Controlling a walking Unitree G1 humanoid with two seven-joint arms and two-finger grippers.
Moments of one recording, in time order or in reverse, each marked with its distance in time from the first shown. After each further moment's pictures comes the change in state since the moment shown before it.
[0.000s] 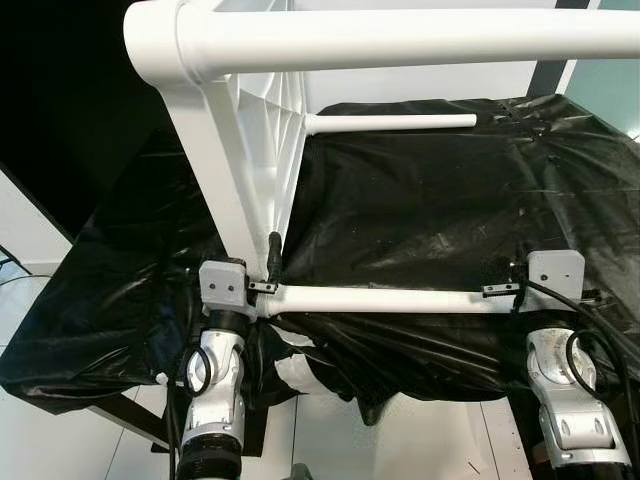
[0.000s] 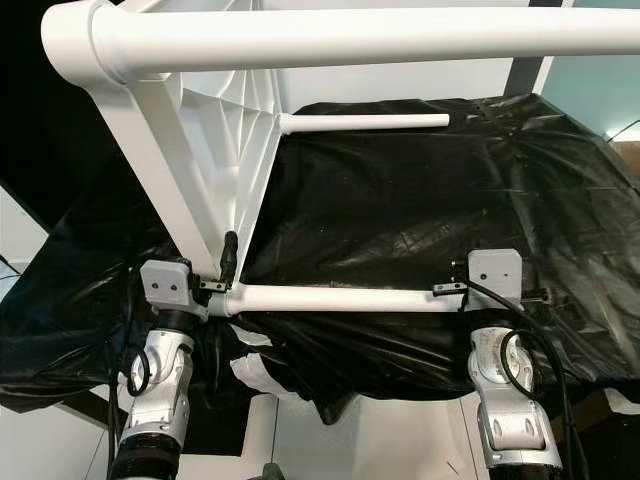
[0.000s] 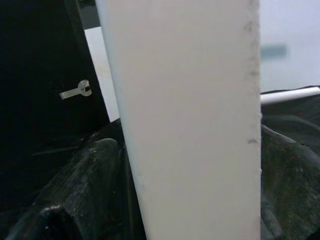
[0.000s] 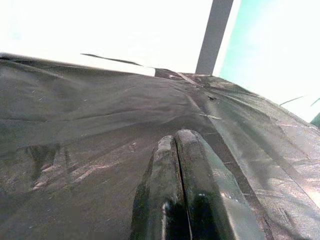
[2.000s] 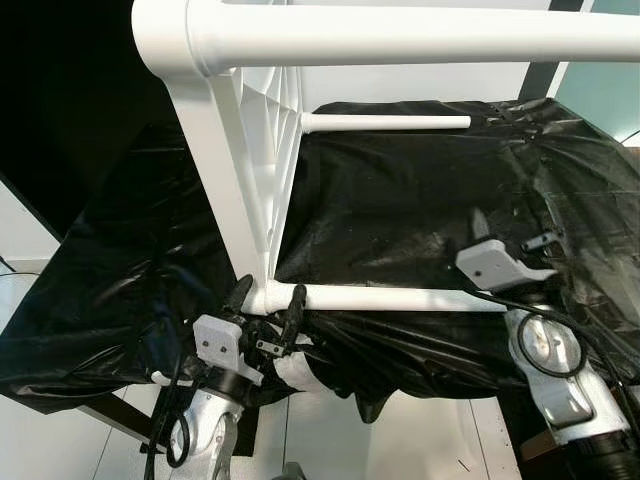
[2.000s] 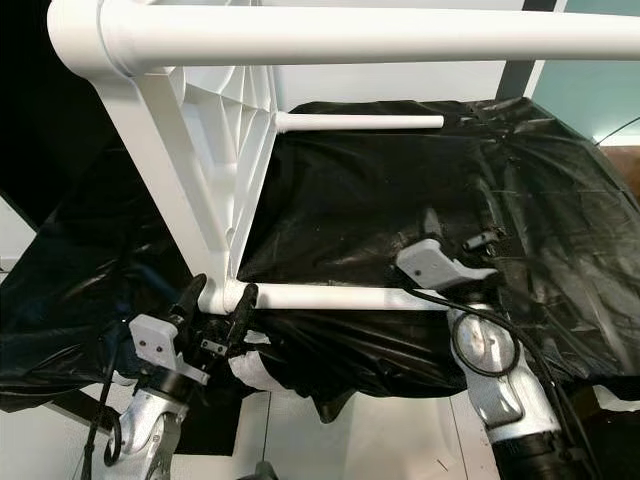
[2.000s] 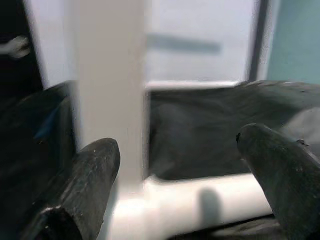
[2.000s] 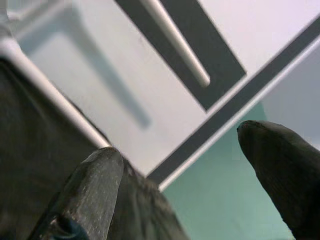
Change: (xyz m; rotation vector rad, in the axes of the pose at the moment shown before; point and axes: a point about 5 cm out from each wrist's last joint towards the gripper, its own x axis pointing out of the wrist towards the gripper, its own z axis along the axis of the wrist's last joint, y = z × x) left arm -0.063 -0.016 0.008 -0.204 0.068 -0.194; right arm 0.015 0.021 0.049 -0.598 -0.422 0.010
